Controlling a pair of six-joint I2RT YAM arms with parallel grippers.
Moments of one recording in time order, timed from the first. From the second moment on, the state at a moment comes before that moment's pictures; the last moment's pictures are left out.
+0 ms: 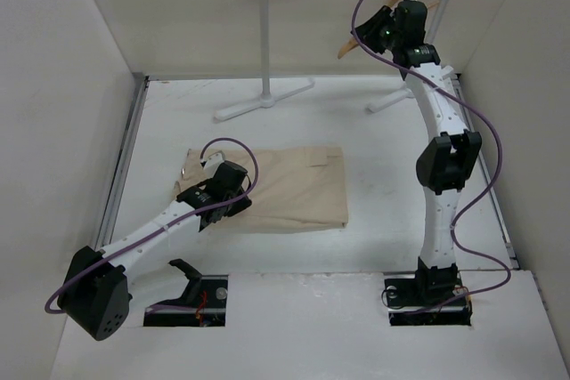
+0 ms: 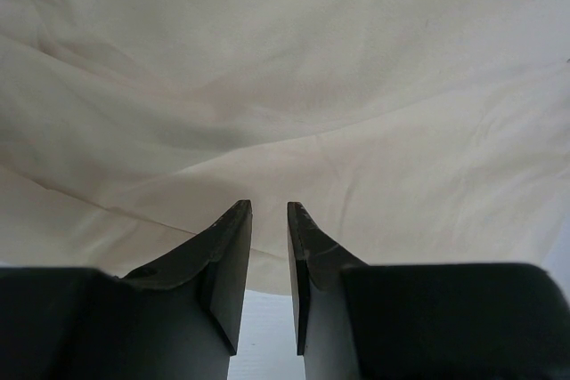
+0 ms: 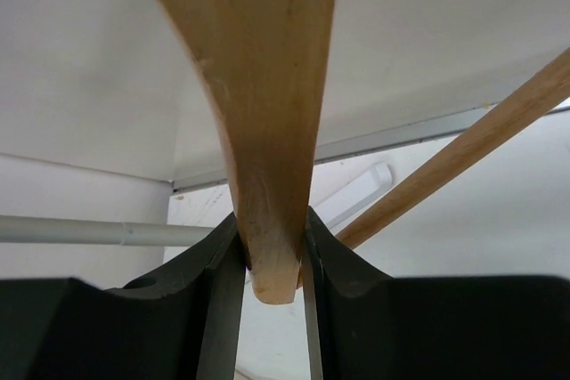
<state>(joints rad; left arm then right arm) -0.61 1.08 0.62 -0.50 -0.27 -0.98 0.14 2.25 2.37 -0.38 -0.21 0.75</state>
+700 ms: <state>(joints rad) -0.61 1.07 0.72 -0.51 -0.26 -0.99 0.22 1.92 2.00 -0.31 -0.26 0.76</state>
